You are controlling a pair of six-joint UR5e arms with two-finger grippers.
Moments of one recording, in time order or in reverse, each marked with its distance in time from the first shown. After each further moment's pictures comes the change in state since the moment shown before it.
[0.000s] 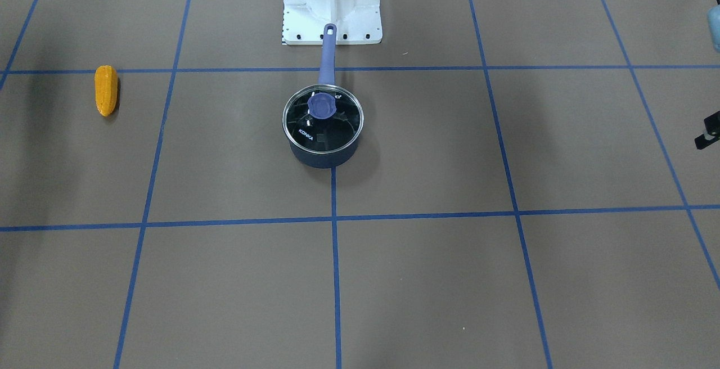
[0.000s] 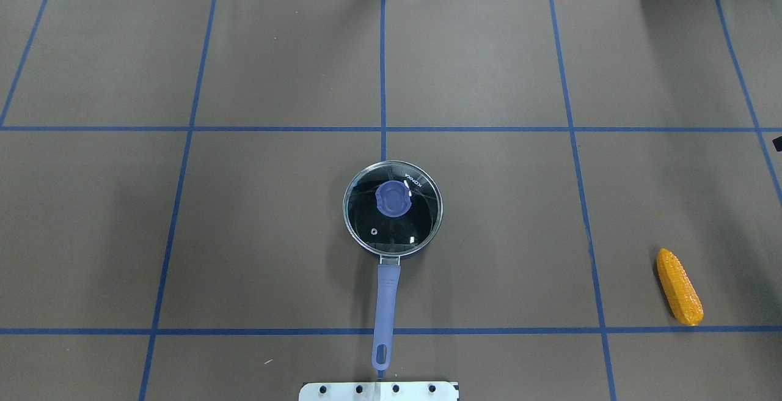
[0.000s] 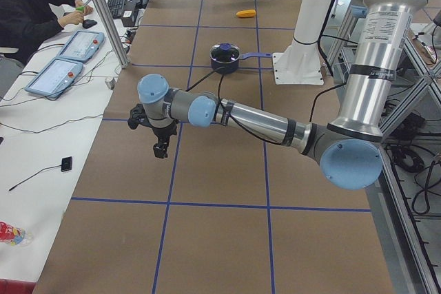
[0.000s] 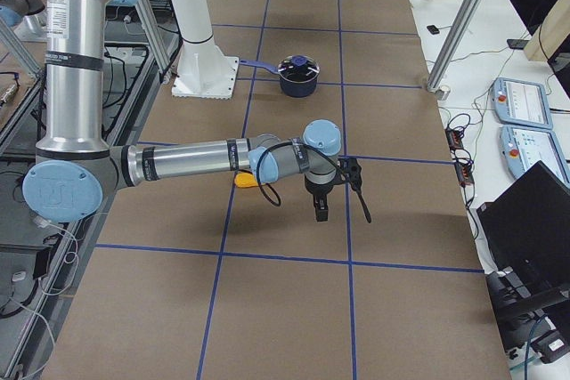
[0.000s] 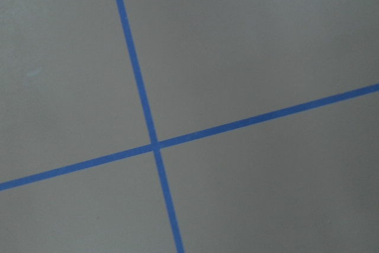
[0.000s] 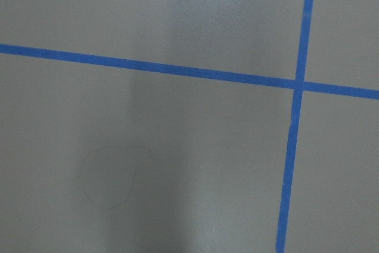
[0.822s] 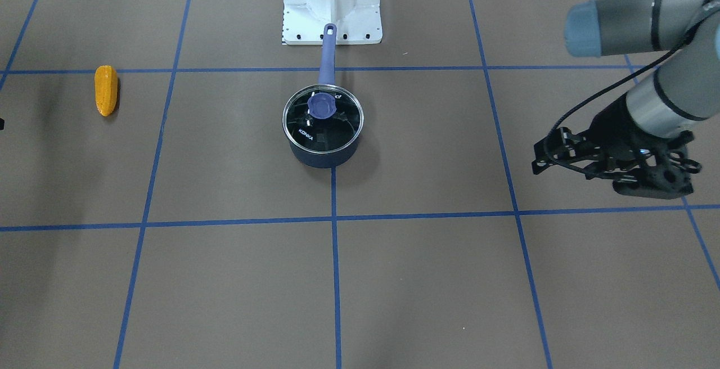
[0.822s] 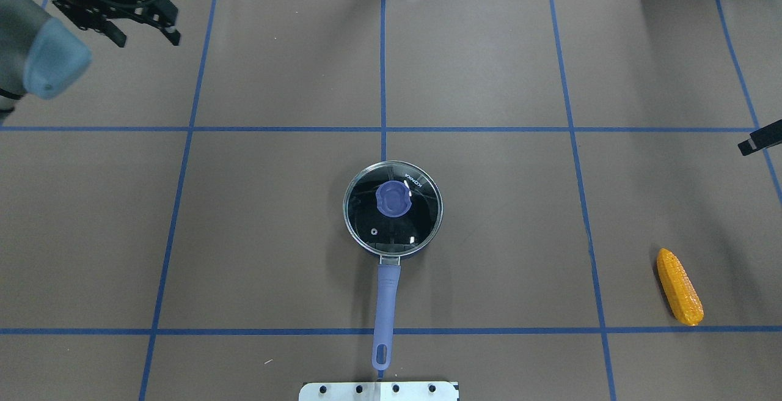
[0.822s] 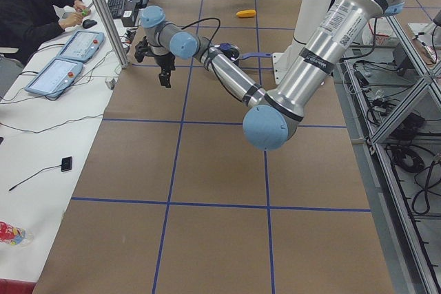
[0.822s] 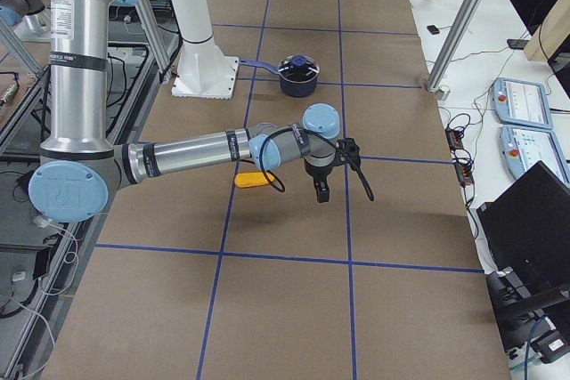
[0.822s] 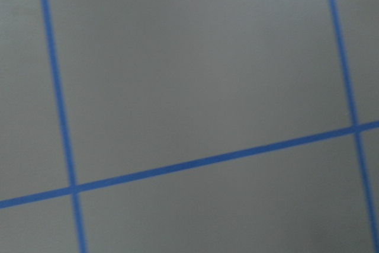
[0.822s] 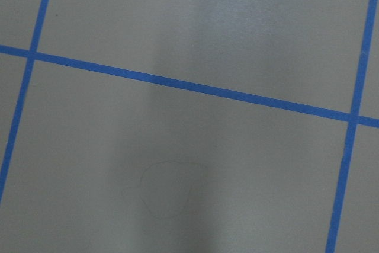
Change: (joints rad) left arm 0.298 -0.373 -0.010 0.099 0.055 -0.514; right arm -0.084 0.016 0.064 -0.001 0.040 0.006
